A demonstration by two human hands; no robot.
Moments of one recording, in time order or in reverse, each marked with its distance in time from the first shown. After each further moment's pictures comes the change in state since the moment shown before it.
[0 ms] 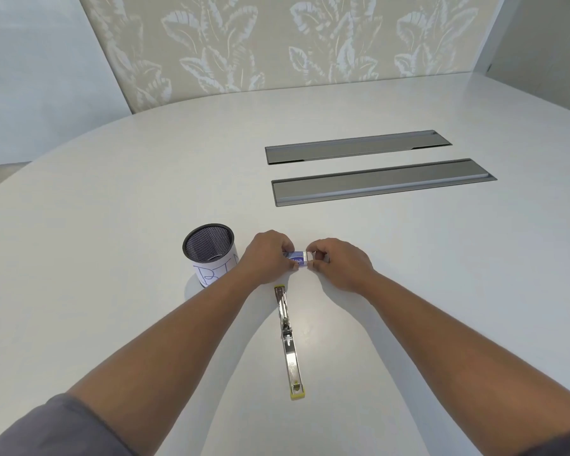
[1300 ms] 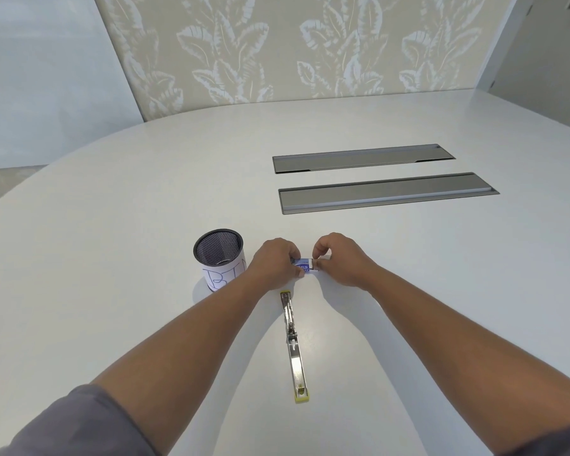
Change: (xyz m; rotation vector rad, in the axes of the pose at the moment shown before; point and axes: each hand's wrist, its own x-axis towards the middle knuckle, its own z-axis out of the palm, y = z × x) left_hand -0.003 0.003 -0.001 0.018 -0.006 0.009; right_hand 0.006 -0.026 -0.022 0.057 -0.022 -0.008
